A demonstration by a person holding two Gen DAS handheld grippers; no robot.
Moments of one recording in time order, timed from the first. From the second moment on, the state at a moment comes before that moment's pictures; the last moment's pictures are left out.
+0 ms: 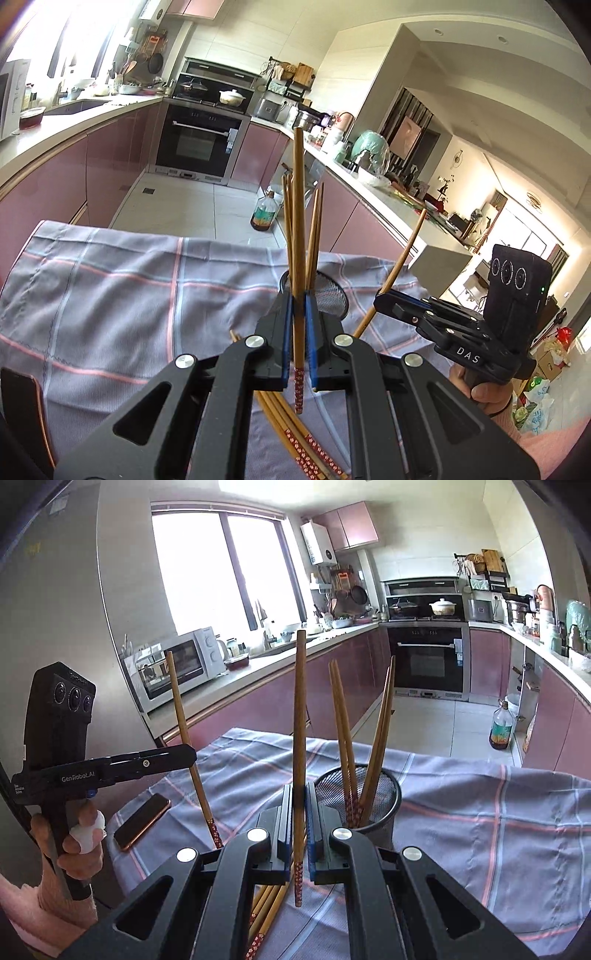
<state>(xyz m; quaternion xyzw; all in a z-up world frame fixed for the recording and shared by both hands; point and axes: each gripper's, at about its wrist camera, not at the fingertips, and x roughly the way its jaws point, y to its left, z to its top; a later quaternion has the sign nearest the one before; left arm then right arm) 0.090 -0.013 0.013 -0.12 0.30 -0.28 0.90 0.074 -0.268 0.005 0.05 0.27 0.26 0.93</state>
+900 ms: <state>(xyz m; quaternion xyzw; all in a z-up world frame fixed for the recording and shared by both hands) 0.132 -0.041 0.062 -0.12 0.25 -0.28 0.92 0.087 -0.282 0.045 0.04 0.21 0.24 0.95</state>
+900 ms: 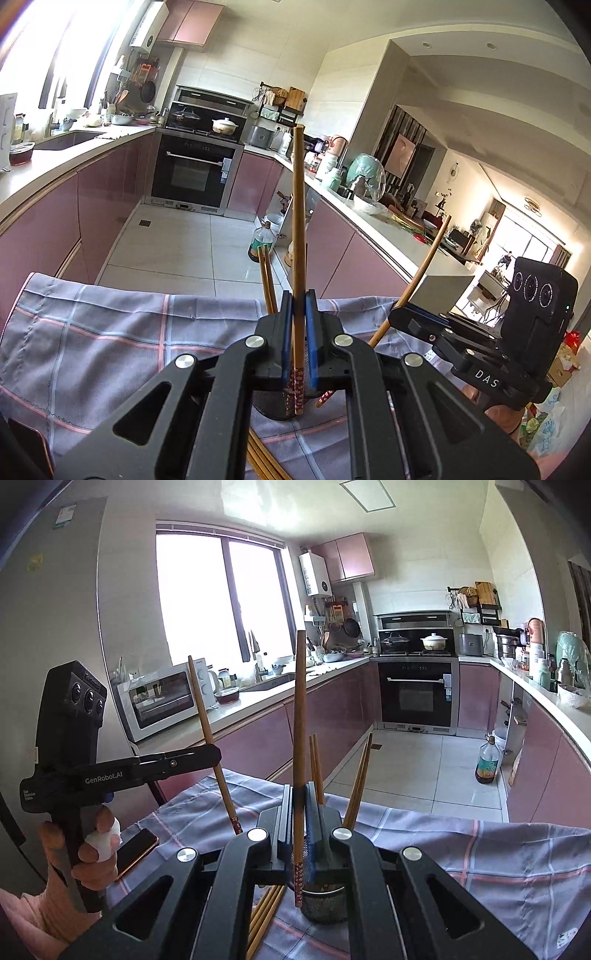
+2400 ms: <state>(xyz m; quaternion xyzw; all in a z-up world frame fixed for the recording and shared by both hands) 0.198 -0.093 -0.001 -0.03 0.36 -0.26 0.90 0.156 -0.282 -0.017 0.06 0.33 0.19 0.92</state>
